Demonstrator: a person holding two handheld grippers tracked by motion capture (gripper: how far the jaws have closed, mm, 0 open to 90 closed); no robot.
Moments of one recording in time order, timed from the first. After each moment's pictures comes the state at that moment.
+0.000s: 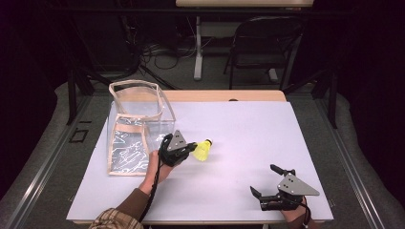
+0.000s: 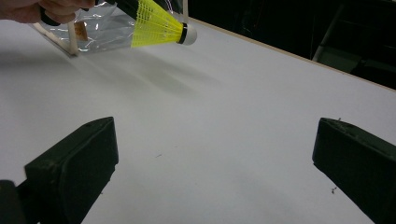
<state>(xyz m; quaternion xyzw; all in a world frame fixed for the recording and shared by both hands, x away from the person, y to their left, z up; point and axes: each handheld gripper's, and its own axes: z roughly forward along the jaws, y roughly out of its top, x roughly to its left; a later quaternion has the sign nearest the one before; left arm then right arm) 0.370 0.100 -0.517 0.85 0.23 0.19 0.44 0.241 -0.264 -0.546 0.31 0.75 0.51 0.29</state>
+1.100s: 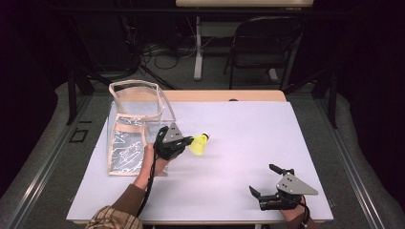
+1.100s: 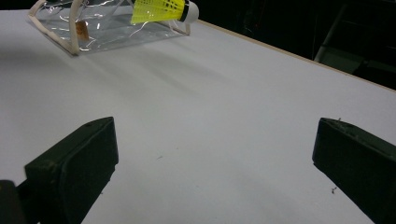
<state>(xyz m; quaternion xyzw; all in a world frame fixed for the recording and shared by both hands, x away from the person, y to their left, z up) 0.377 0.108 -0.489 0.85 0.23 0.19 0.44 0.242 -0.262 -0.546 0.31 0.75 0.51 0.29</state>
